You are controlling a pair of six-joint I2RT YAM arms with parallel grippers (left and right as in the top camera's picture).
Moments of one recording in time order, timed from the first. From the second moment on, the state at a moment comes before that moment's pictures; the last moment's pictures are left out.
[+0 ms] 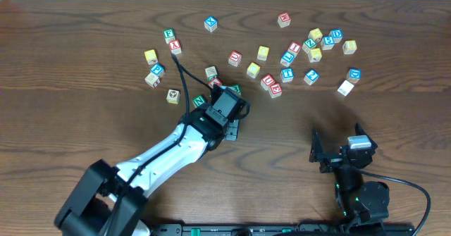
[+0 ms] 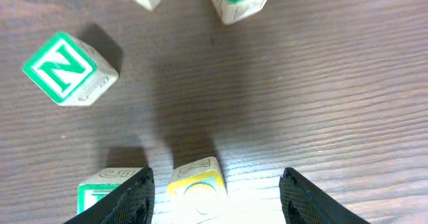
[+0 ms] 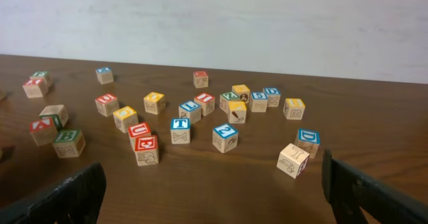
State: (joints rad) left arm -0.69 1.61 0.92 -0.42 -0.16 -0.48; right arm 0.15 0.01 0.01 -0.07 0.03 0.00
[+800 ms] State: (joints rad) left arm -0.72 1.58 0.92 -0.43 0.03 -0.32; right arm 0.15 0.01 0.01 -0.07 0.03 0.00
